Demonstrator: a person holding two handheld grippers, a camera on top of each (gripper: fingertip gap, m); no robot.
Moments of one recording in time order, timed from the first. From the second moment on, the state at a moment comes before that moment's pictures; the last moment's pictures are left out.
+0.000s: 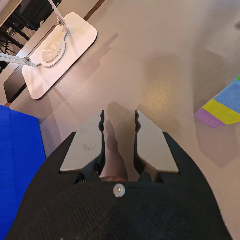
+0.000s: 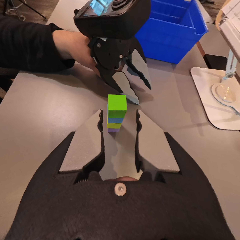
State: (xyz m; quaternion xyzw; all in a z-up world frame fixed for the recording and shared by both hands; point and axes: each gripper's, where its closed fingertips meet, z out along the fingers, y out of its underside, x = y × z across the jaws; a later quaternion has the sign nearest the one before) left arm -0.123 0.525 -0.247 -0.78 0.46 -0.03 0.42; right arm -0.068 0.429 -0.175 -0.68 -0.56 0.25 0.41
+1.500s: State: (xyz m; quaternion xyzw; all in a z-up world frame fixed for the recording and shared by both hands) left arm -0.121 0.522 -0.249 -0.79 0.44 -0.05 0.43; right arm -0.085 0.357 -0.168 -0.60 -0.63 0.23 0.42
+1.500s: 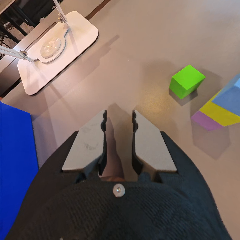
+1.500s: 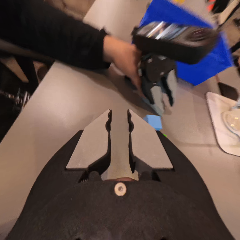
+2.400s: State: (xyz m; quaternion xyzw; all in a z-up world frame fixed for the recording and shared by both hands) left arm -0.121 0.522 -0.249 -0.79 0.44 -0.06 0.43; right arm -0.043 0.468 -0.240 -0.74 -0.53 0.16 0.39
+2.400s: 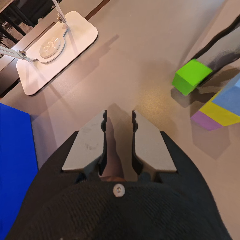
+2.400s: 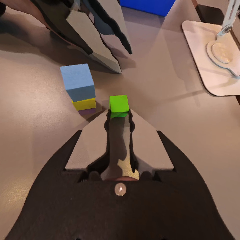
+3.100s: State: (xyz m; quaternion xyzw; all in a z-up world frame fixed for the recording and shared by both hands) left arm -0.121 0.523 -0.249 -0.79 0.44 -0.05 0.43; right arm -0.060 0.433 -0.163 -0.66 -0.59 0.28 0.38
